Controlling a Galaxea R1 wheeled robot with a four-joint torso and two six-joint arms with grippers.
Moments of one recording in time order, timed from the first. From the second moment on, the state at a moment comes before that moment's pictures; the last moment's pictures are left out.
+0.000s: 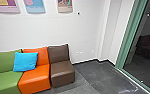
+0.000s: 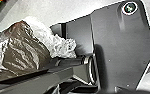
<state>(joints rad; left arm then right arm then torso) 1.39 2.95 -2.70 -0.08 0.05 0.00 -1.46 2.84 -2.35 -0.05 0.02 0.15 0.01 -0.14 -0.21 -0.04</state>
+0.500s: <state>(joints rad) 1.39 2.99 -2.77 -0.08 0.05 0.00 -1.46 2.92 -2.51 -0.05 0.02 0.15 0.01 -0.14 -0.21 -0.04</state>
